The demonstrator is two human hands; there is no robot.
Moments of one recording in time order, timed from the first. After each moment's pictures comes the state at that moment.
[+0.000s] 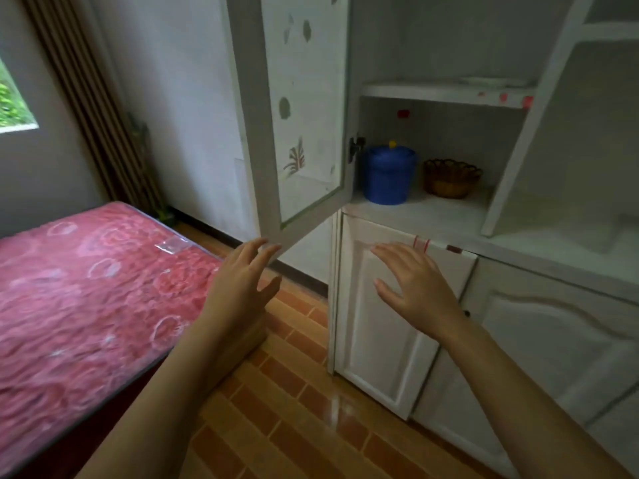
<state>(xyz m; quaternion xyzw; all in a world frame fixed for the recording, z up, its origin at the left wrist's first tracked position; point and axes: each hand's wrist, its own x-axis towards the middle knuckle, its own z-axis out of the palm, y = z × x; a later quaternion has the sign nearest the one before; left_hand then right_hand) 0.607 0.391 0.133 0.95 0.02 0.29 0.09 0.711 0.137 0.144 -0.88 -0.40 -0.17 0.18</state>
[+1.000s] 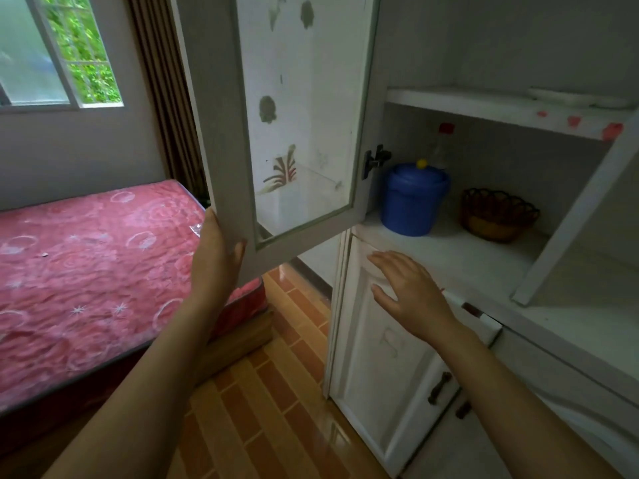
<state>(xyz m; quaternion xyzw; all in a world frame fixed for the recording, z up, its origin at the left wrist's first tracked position) 0.728 0.377 0.135 0.80 0.30 0.44 0.28 0.880 0.133 0.131 -0.83 -0.52 -0.11 0.20</state>
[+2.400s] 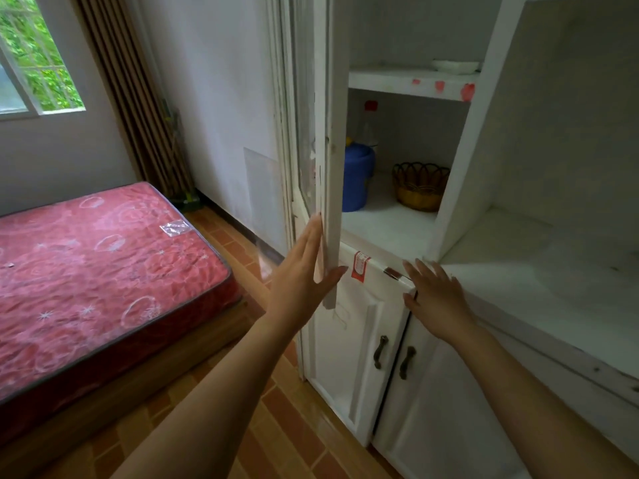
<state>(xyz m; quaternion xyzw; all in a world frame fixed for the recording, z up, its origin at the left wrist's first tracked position) 0.819 0.146 0.112 0.89 0.09 0.39 0.22 0.969 -0.033 0.071 -0.94 -0.34 -0.02 0.06</state>
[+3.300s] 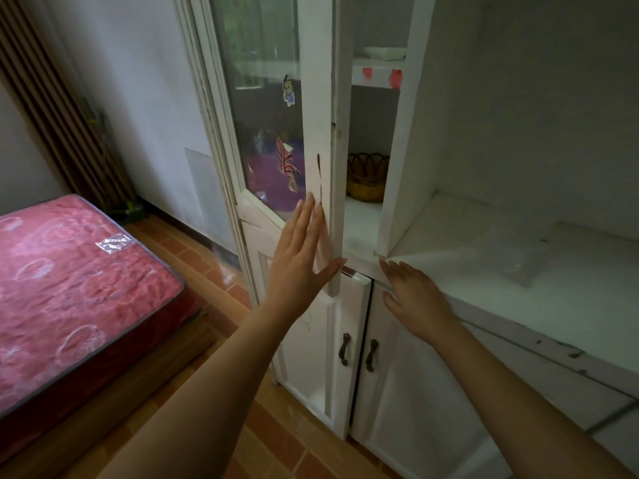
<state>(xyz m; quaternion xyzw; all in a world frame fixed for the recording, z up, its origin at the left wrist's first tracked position) 0.895 0.123 0.105 0.92 0.01 0.38 0.12 0.983 -0.068 0.066 -0.92 -0.36 -0.08 0.08</state>
